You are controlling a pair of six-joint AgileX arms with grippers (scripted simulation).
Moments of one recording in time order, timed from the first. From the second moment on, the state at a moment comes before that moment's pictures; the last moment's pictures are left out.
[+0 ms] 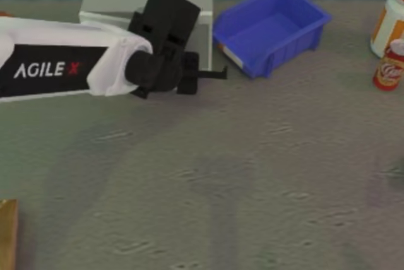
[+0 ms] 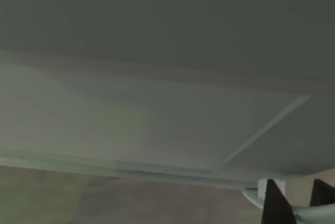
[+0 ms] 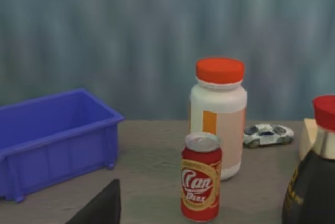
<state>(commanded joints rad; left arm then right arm) -0.56 1.95 1.24 -0.18 -0.24 -0.33 0.00 0.00 0.00 0.00 0.00 0.00</state>
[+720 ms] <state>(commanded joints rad) -0.56 1.95 1.23 -0.17 -0.23 -0.32 0.00 0.00 0.00 0.00 0.00 0.00</state>
